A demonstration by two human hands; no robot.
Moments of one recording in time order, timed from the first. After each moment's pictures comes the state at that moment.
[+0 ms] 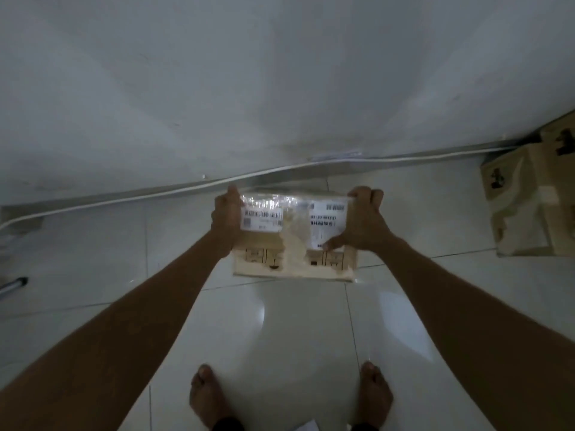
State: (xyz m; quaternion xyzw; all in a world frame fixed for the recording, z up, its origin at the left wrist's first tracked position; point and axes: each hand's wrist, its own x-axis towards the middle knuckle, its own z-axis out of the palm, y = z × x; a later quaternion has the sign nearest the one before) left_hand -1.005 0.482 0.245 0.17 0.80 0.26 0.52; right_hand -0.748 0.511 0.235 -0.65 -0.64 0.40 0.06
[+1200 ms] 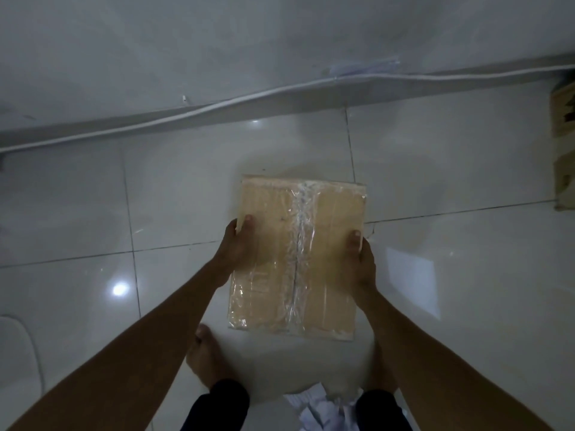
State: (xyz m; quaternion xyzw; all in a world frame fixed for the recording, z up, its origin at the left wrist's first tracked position) left_hand -0.998 0.340 0.106 0.18 0.72 0.23 0.63; right_hand -0.759 0.330 0.091 -0.77 -0.27 0.54 0.19
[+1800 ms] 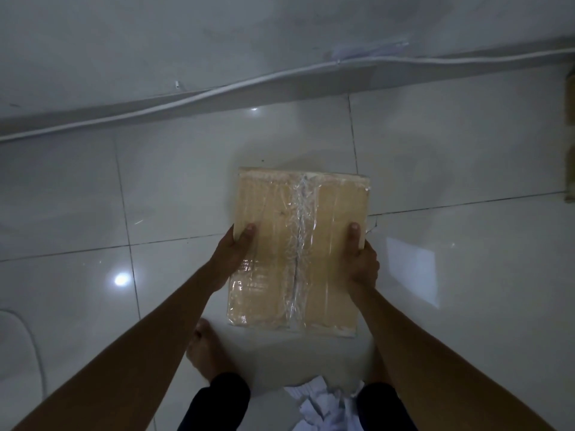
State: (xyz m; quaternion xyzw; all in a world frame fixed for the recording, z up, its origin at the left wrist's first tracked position) left_hand -1.004 0.316 0.091 0.18 0.71 0.20 0.65; right_hand -0.768 0.327 0.083 -0.83 -0.28 0.47 0.11
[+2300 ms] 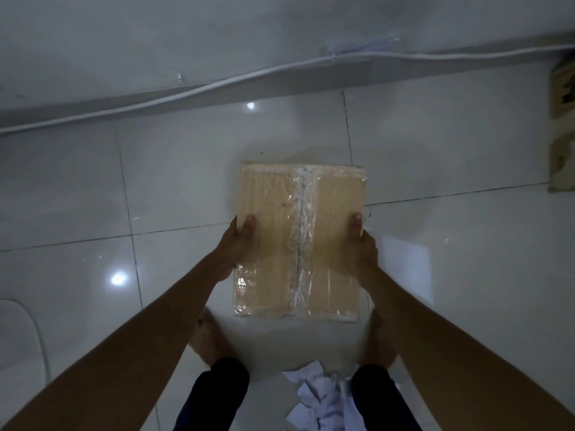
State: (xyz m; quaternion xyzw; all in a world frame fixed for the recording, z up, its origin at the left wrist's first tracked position) left_hand -0.993 0.308 0.104 0.14 0.72 0.17 0.65; right_hand -0.750 0.331 0.094 -0.81 -0.24 0.54 0.07
